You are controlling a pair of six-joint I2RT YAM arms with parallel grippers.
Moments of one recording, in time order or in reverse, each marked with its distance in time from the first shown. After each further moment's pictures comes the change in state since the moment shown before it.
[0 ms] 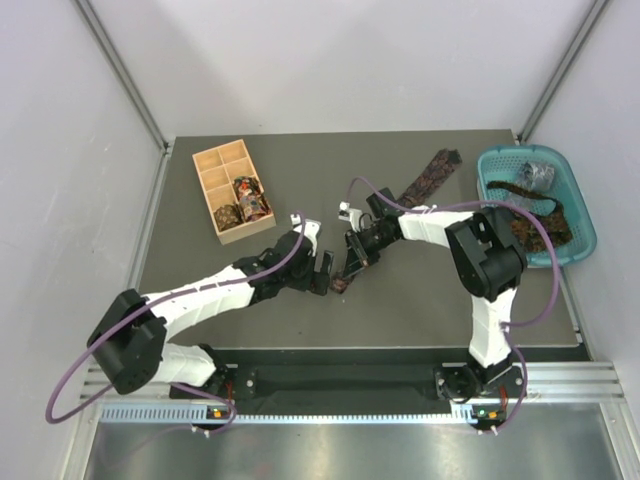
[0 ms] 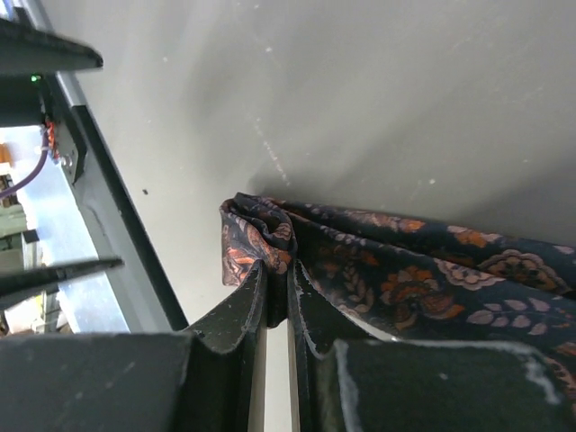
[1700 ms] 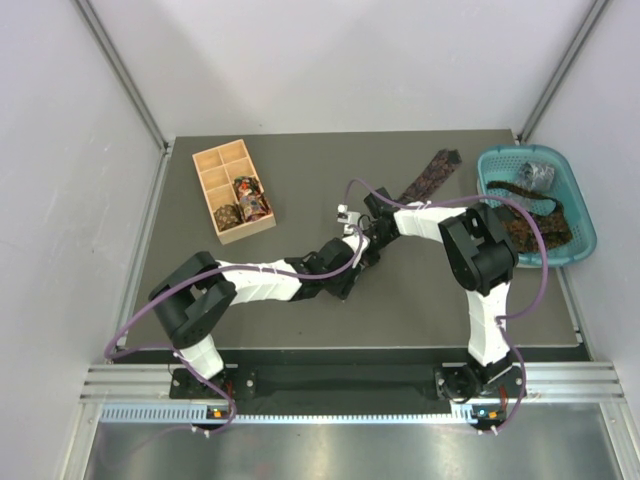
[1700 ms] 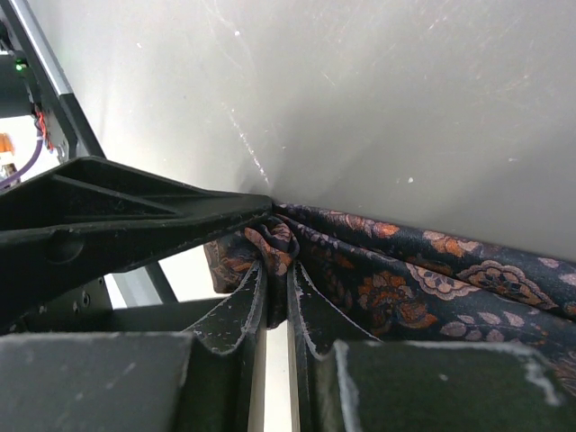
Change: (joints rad) left arm -0.140 0.386 0.137 0.230 -0.001 0.212; right arm -0.003 0.072 0.076 -0.117 0.006 -0.043
